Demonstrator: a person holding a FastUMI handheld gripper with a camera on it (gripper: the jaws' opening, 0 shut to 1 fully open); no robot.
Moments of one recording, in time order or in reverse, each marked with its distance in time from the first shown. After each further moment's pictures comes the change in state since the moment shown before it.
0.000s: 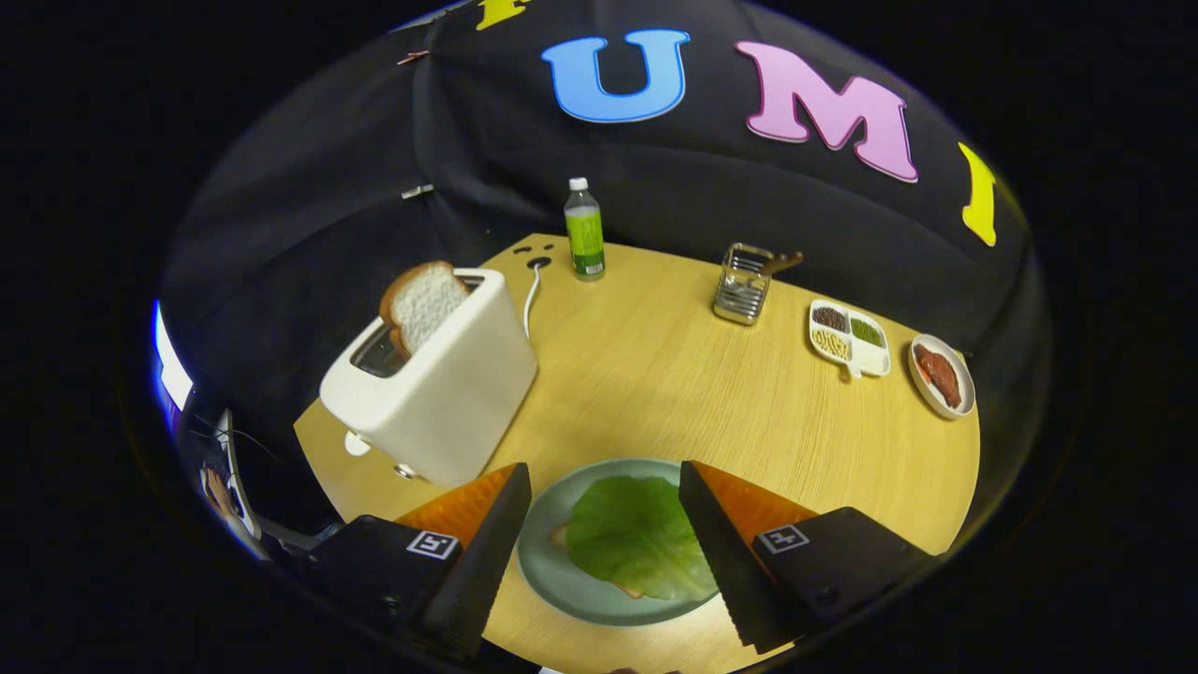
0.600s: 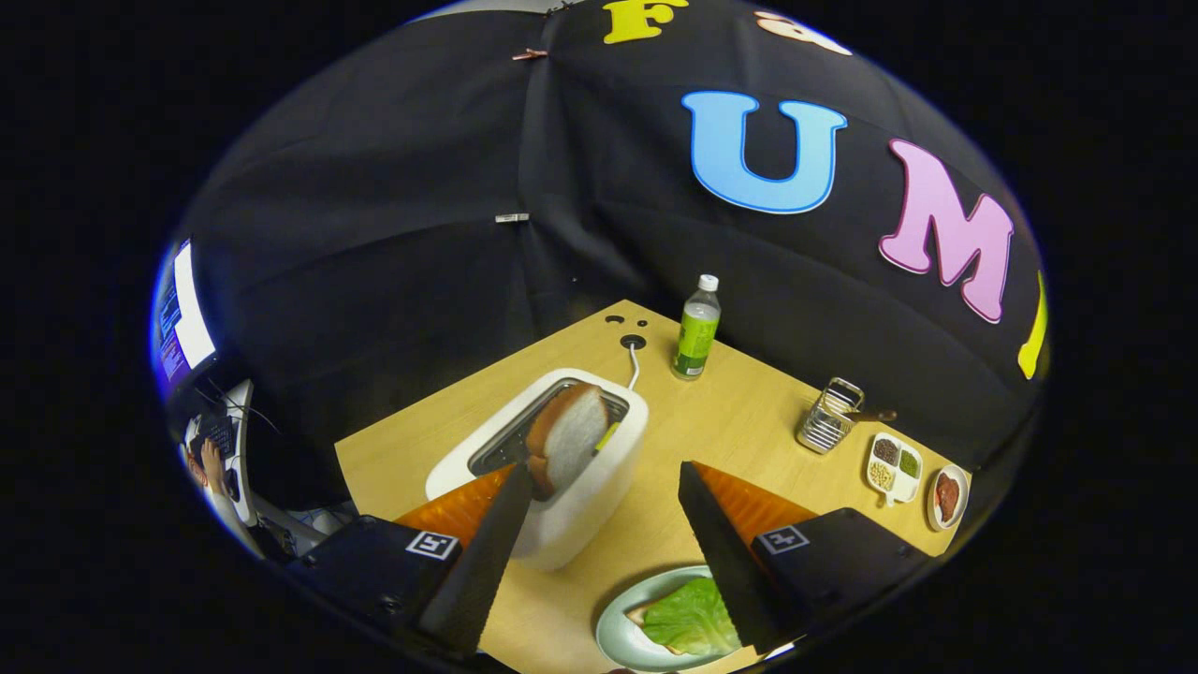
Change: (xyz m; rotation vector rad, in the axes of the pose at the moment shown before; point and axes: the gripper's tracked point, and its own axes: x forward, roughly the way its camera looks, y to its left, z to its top) arm 0.029 0.123 0.099 -0.211 -0.111 0.115
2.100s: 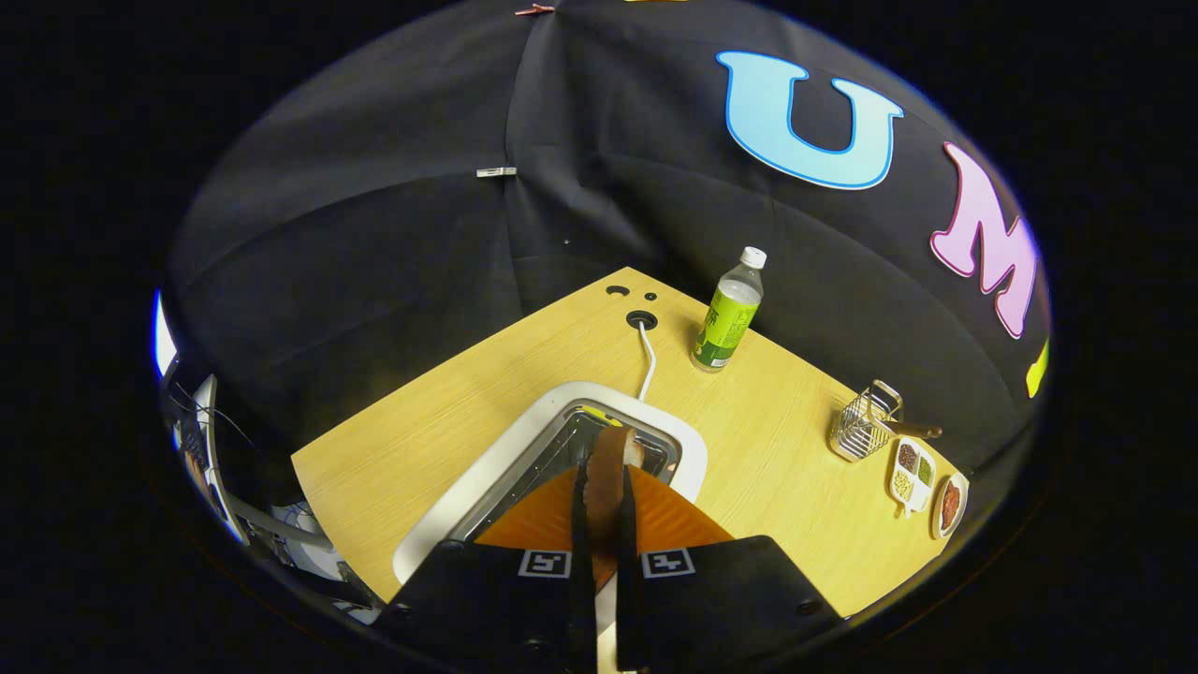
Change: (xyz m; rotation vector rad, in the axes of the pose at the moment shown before) arm 0.097 0.017 -0.002 0.013 0.145 -0.049
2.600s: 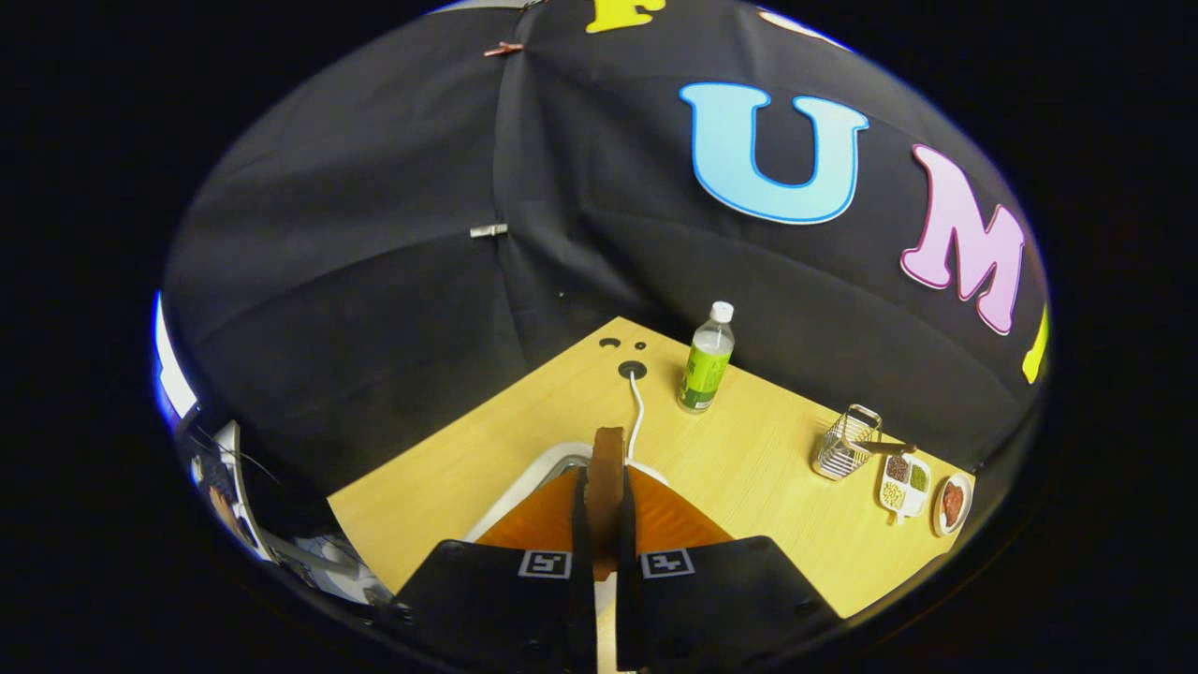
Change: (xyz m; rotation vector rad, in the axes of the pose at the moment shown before) arm -0.061 -0.025 0.061 0.102 -0.138 0.016
